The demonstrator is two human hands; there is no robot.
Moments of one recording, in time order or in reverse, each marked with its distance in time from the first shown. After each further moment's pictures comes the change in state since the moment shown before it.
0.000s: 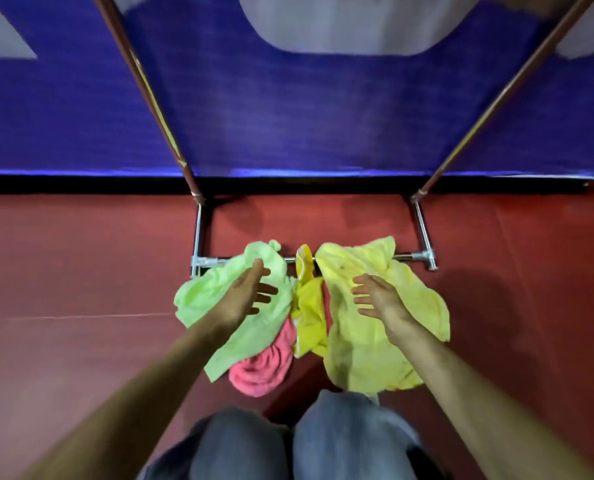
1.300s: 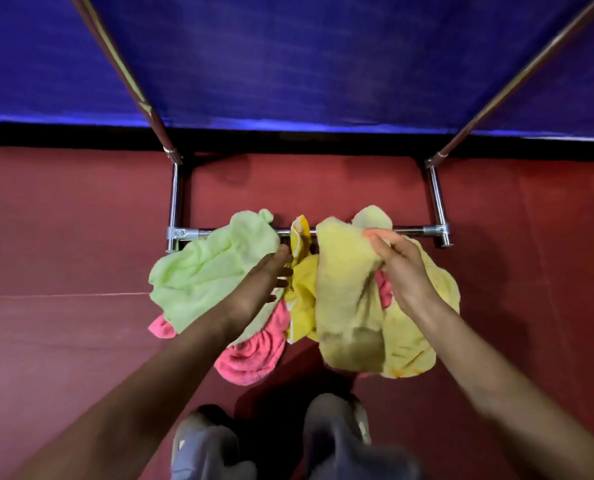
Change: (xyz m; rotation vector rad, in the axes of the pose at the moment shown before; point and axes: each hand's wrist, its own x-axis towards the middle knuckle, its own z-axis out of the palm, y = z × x) left_hand 0.049 -0.029 0.036 -0.049 -0.169 -0.075; right_hand 0.056 0.013 -0.004 0.054 0.028 -0.322
